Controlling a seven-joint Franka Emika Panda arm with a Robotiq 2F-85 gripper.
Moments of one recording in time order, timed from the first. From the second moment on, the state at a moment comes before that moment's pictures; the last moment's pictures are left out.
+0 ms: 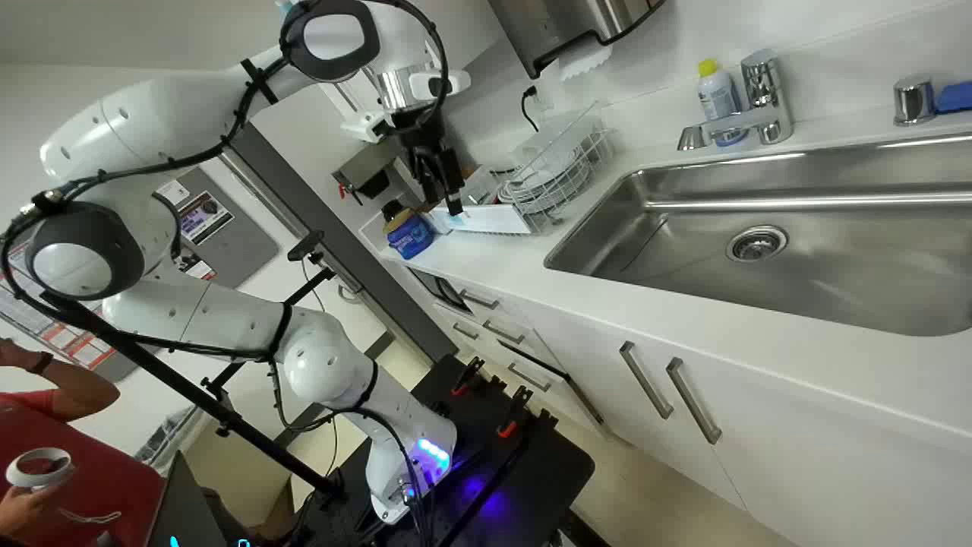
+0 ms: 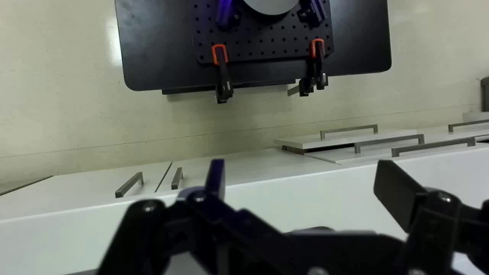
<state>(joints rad) -0.09 -0.42 -0.31 -2.10 -0.01 1.38 -0.27</state>
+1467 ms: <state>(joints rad) 0.02 -0.35 -0.05 -2.07 -0.02 1.67 -0.27</state>
